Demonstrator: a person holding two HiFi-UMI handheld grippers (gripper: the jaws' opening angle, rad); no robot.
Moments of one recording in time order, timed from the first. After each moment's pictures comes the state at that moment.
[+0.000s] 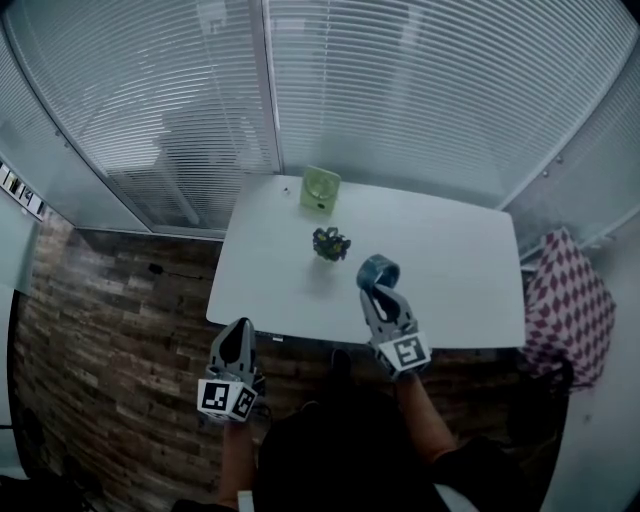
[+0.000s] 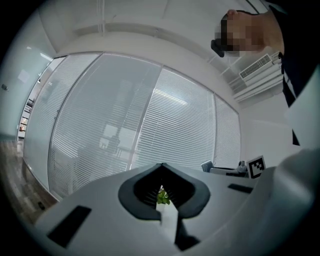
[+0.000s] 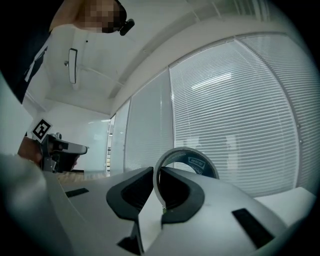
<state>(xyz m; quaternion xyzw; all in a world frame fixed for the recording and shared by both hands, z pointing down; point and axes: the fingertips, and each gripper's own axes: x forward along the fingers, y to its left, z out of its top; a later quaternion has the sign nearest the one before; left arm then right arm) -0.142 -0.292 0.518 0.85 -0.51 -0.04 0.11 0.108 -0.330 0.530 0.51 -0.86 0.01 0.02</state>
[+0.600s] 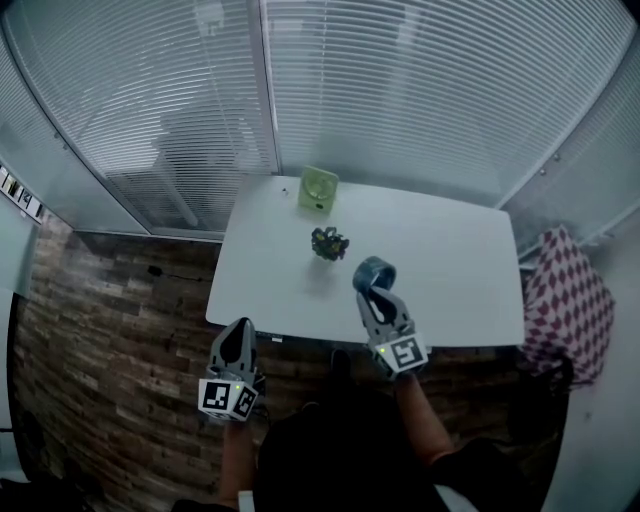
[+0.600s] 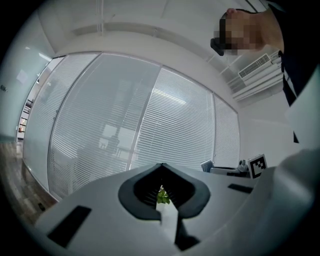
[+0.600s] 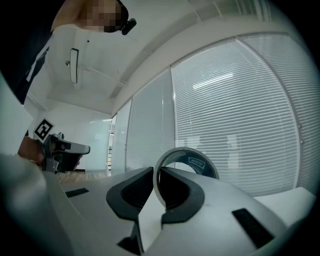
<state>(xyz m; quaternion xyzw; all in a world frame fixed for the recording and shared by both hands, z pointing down) -0.141 -0.291 0.519 0.85 -0.51 -0.04 0.11 0.100 -0.323 0.529 0.51 -0.86 0.00 0.02</state>
